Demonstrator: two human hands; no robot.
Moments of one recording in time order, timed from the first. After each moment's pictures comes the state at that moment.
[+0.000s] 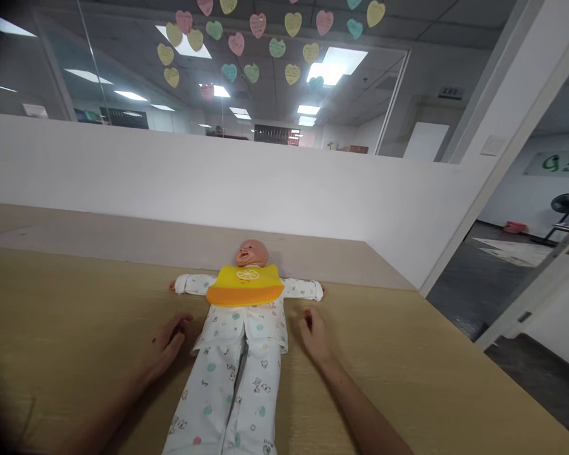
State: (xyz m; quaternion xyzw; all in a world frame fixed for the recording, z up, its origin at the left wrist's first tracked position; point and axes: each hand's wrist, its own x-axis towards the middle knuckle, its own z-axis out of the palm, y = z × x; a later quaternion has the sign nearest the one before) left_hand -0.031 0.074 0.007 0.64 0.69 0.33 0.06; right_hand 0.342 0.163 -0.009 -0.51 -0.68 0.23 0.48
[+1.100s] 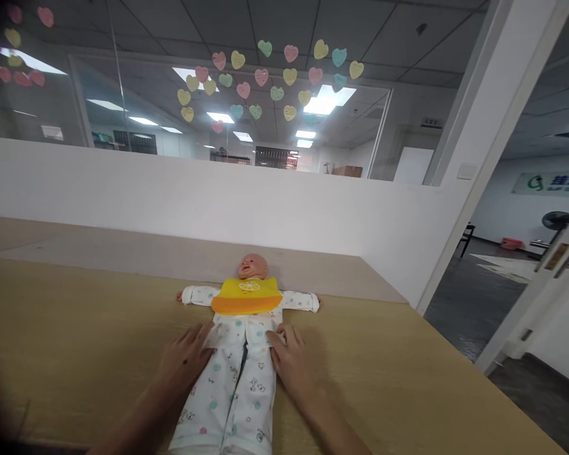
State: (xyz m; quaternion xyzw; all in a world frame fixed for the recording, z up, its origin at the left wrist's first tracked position) left_hand 0.025 0.052 0.036 0.72 0.66 0.19 -0.13; right_hand 0.299 0.101 0.015 -0.38 -0.83 -0.14 0.38
